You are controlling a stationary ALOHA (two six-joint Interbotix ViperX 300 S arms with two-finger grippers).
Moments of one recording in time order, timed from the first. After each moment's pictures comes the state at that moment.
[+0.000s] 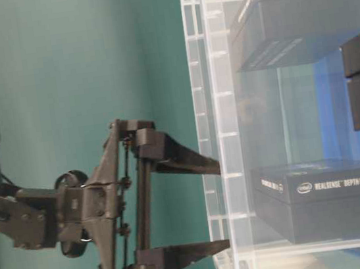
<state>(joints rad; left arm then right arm) -0.02 -0.80 0.50 0.03 1.36 -0.18 -0.12 0.49 -0.51 -0.13 1.32 1.39</state>
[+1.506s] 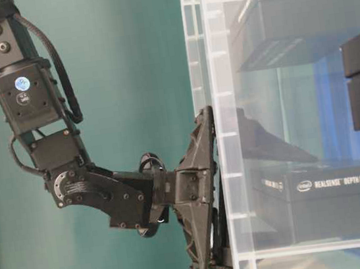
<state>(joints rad) -0.02 -0.78 0.50 0.03 1.35 -0.18 -0.14 0.52 -0.30 -0.13 1.06 1.46</state>
